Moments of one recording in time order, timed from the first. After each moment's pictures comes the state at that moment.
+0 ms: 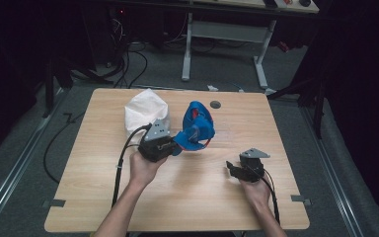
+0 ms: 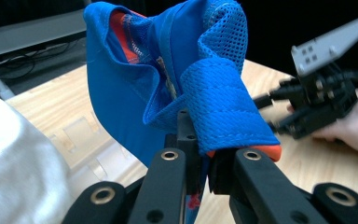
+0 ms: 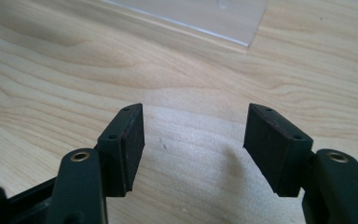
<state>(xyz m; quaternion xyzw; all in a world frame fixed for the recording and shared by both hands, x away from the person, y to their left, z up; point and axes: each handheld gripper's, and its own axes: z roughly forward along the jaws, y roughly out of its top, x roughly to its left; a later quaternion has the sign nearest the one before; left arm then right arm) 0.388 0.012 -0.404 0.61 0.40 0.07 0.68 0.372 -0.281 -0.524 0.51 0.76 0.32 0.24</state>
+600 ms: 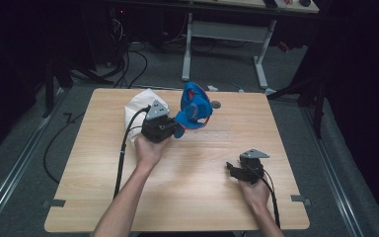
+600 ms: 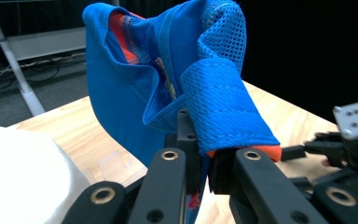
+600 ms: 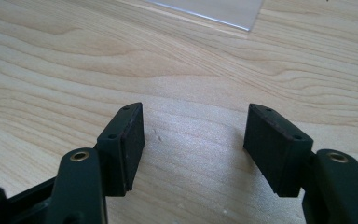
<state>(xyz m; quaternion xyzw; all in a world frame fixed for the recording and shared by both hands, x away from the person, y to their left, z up) 0.437 0.004 -0.389 0.55 0.44 0.09 0.70 0.374 -0.284 -0.531 0.51 0.76 0.32 0.23</state>
